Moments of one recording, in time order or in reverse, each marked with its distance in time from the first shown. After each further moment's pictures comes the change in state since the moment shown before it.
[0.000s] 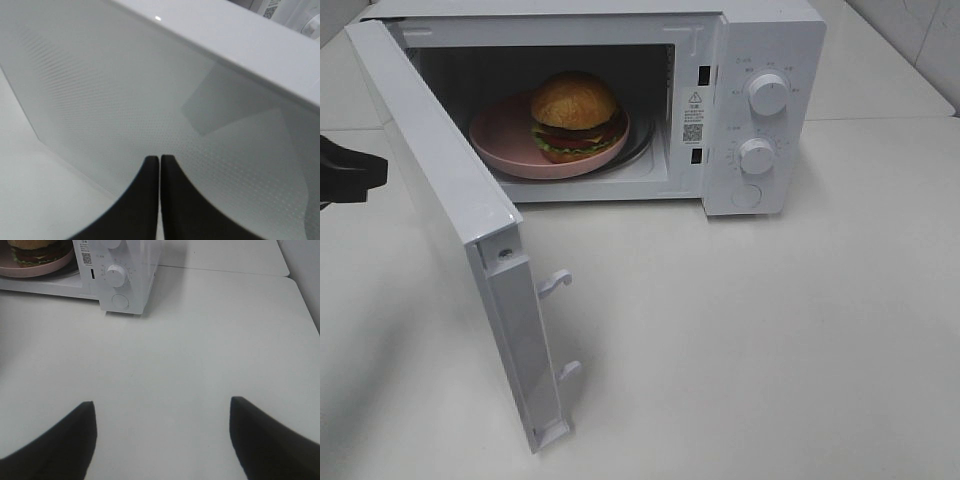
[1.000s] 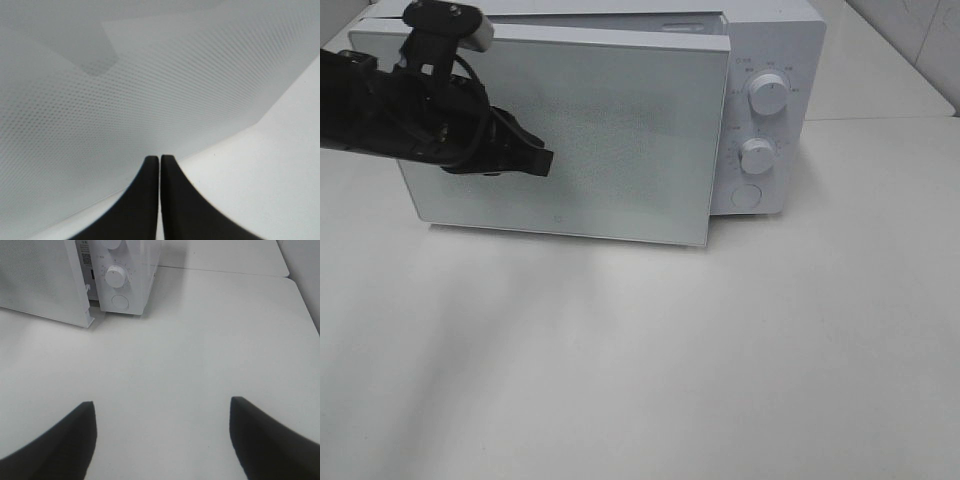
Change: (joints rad) left arm -0.302 0.411 -0.371 -0.009 -0.146 0.001; right arm 0.000 0.000 0.000 0.000 -0.001 0.000
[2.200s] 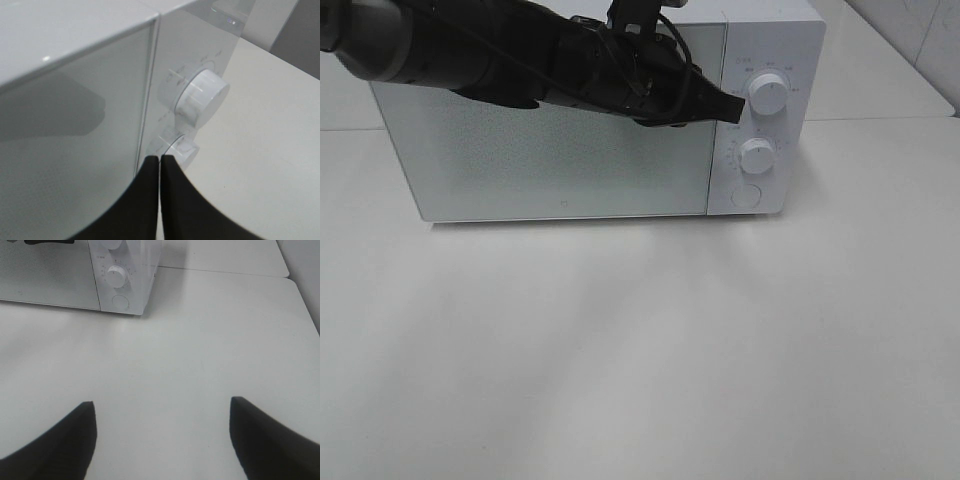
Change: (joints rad) left arm -0.214 0.385 -0.554 -0.026 -0.002 -0.094; right arm 0.000 0.000 0.000 0.000 -0.001 0.000
